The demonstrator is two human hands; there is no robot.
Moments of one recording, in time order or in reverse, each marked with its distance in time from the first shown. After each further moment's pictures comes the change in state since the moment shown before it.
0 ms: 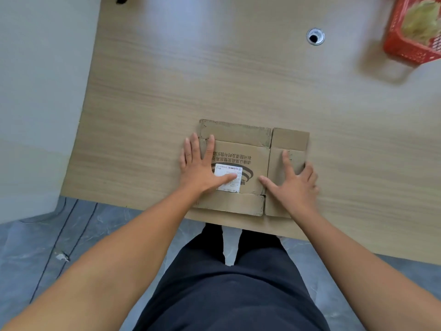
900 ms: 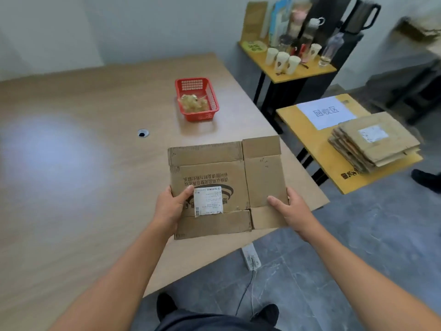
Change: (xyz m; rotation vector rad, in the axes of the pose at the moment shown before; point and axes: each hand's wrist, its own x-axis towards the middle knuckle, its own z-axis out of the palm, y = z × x) left_hand -0.083 0.287 -0.014 -1.130 -0.230 0.185; right_hand -0.130 0.317 -0.135 1.247 0.294 0.000
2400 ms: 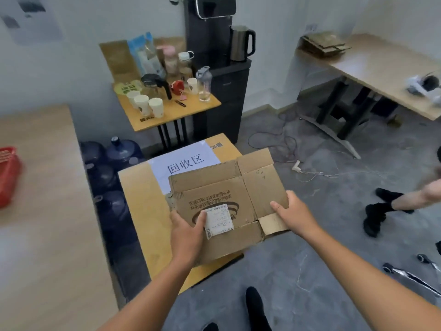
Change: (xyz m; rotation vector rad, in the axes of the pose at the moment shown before) left_hand 0.070 -0.004 0.826 0.442 0.145 0.270; right_hand 0.291 0.146 -0.736 -0.393 0.247 0.125
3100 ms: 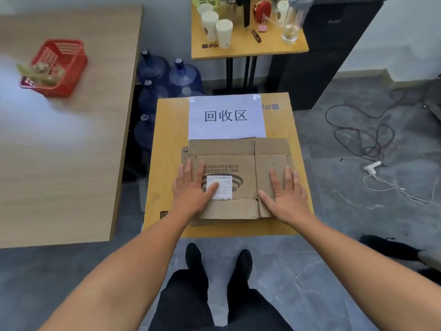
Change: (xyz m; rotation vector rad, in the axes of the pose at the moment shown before) left_hand 0.056 -0.057 0.066 0.767 -0.050 -0.107; right_hand 0.141 0.041 0.078 -0.739 -0.499 -0.410
